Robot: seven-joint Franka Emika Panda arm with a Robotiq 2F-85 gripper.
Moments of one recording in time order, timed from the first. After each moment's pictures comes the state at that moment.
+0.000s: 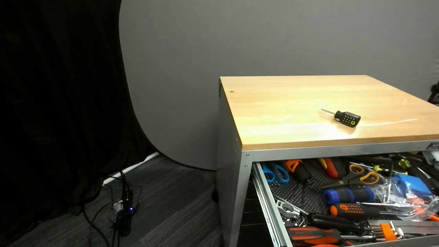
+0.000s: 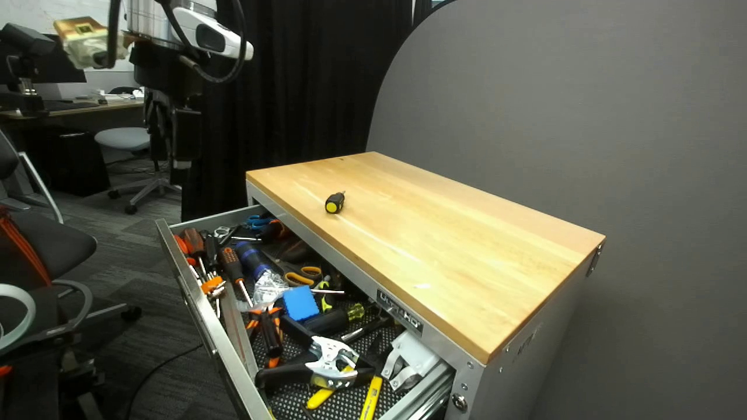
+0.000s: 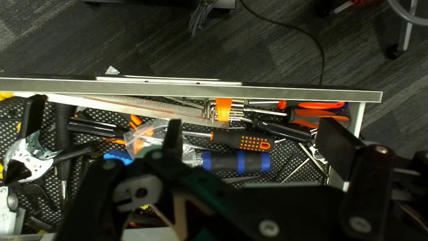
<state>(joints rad) 0.14 -0.28 0.12 -2.51 0.15 2.09 0.07</state>
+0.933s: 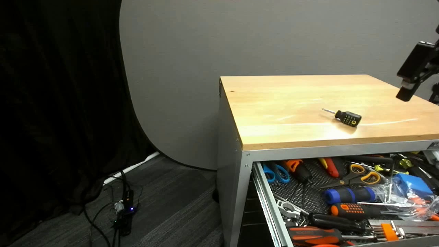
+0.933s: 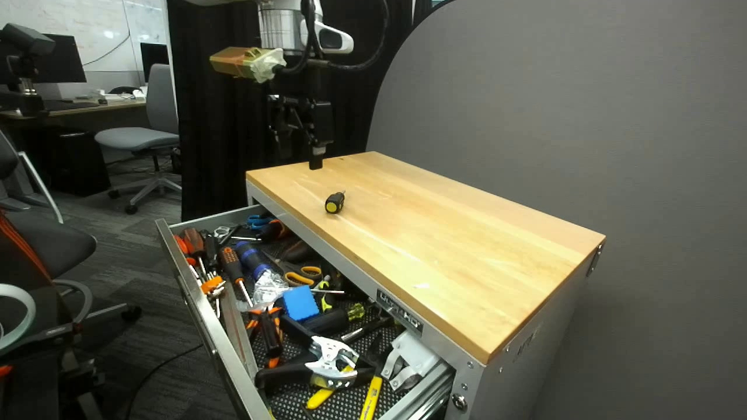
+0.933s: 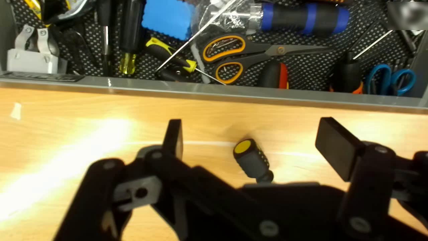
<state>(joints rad) 0.09 0.10 0.08 -2.10 -0.09 2.23 0.13</state>
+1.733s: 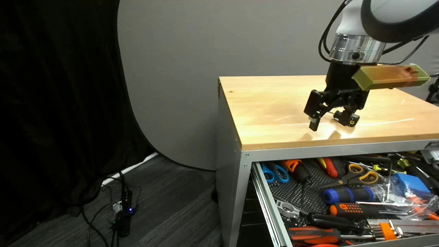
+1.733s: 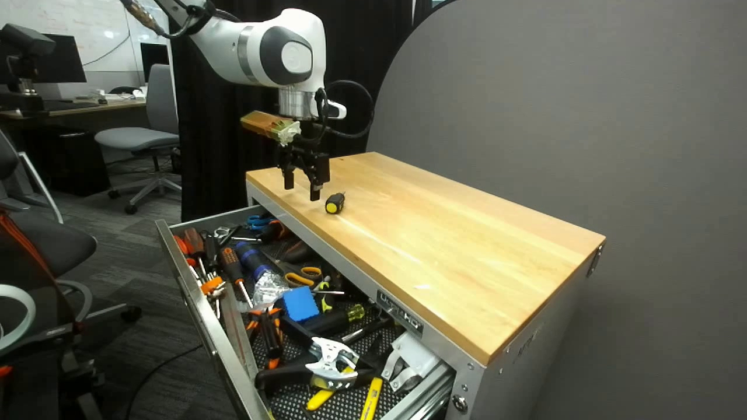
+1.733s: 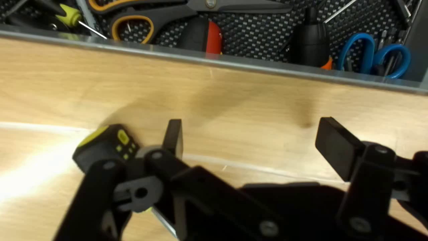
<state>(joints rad) 0.24 0.54 0.09 -1.74 -0.12 2.24 0.23</state>
